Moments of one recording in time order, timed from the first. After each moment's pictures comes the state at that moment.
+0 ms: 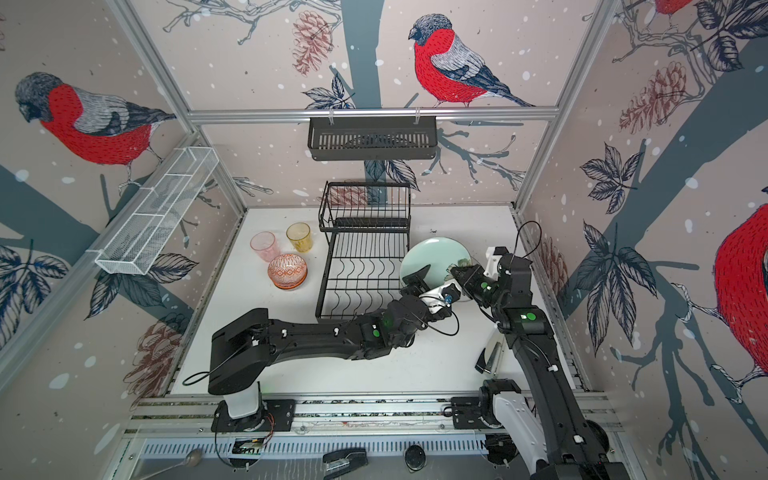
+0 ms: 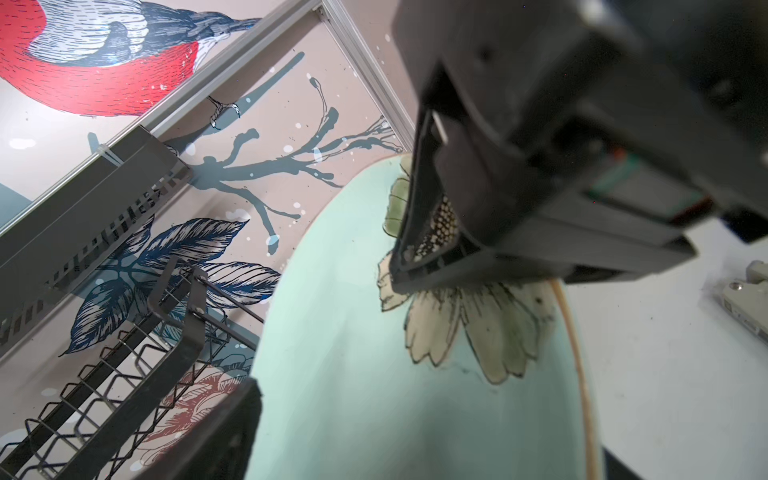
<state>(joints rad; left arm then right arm) -1.27 1.83 1.21 0.46 -0.62 0.49 0.04 0.84 0.73 -0.41 -0.53 0.87</state>
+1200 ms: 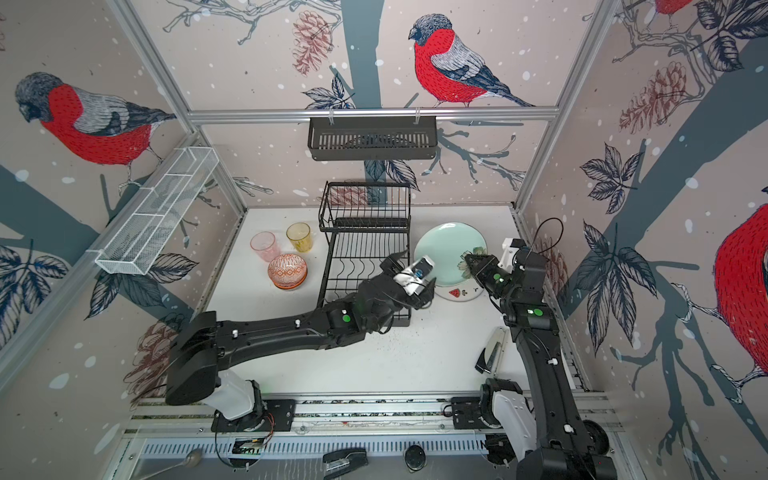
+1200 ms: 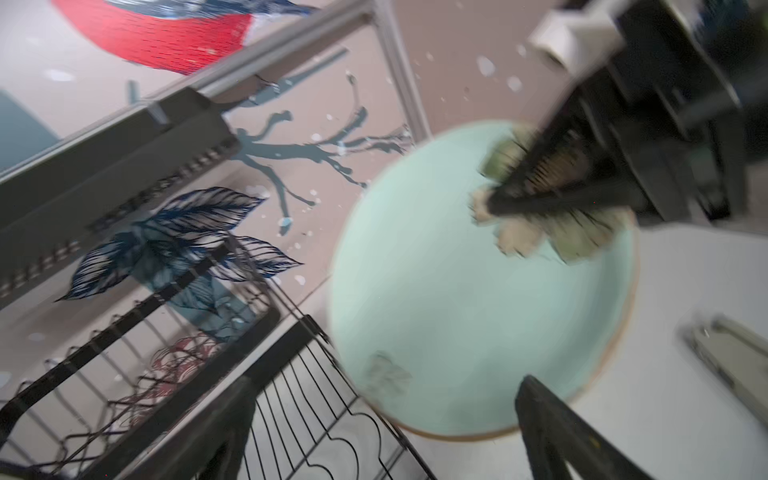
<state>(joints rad) -1.16 1.56 1.15 0.34 -0.56 0.29 -0.11 0.88 0.74 -0.32 -0.56 0.86</state>
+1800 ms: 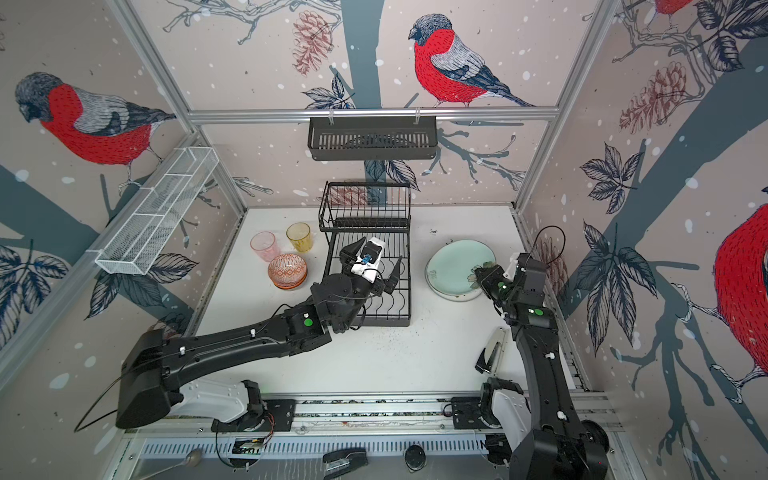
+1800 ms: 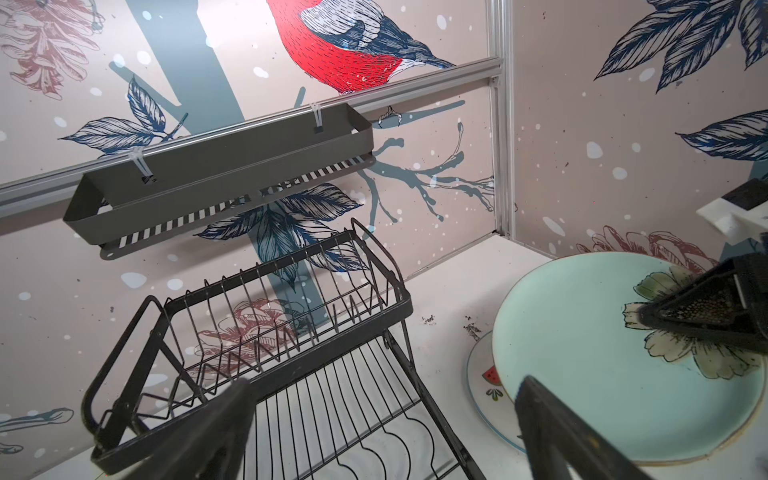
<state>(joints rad) -1.13 1.34 0.97 0.37 -0.68 0.20 -0.19 0.92 0.68 -0.36 -0.48 0.81</state>
